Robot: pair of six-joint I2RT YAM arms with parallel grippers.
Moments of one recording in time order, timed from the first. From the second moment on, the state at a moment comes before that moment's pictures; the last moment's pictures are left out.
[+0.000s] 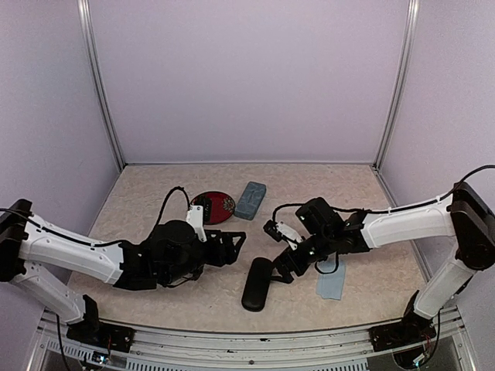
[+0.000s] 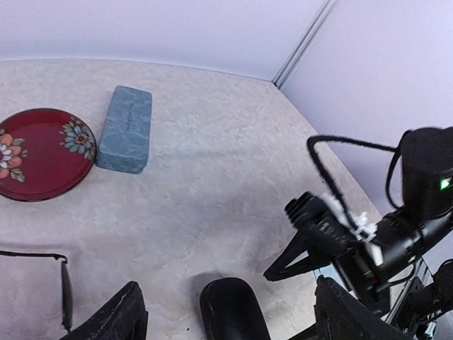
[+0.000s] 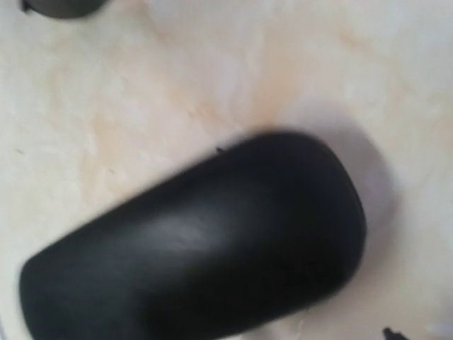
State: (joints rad) left arm -1.17 1.41 0.64 0.45 -0.47 -0.62; right arm 0.88 1.60 0.85 -0.13 -0.36 0.13
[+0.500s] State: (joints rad) left arm -1.16 1.10 0.51 0.26 -0.64 -0.63; right arm 0.96 1.70 0.81 -0.04 -0.42 0.25
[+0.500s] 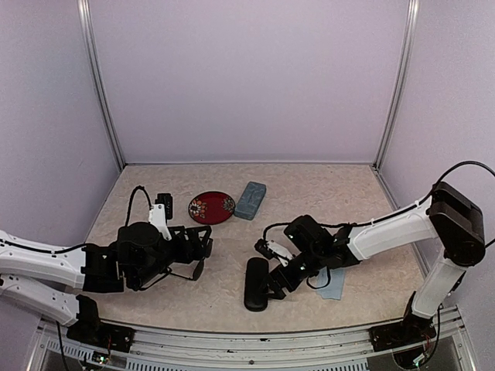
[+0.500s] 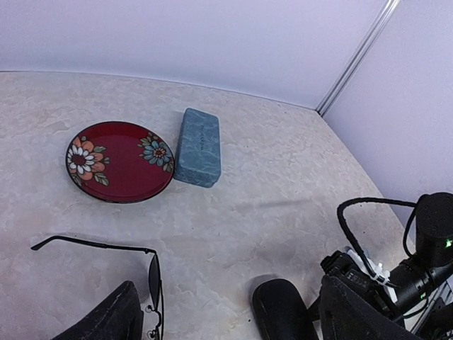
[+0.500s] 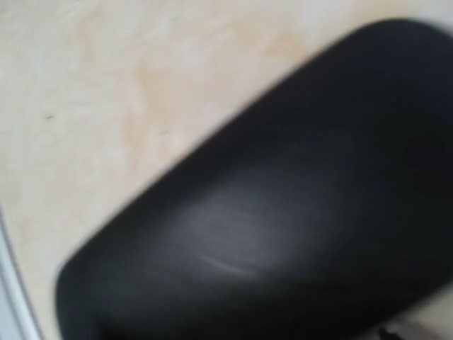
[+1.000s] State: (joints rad) left arm -1.14 1.06 0.51 0.21 -0.68 -0.62; right arm 1.14 1.71 0.81 0.04 -0.41 0.41
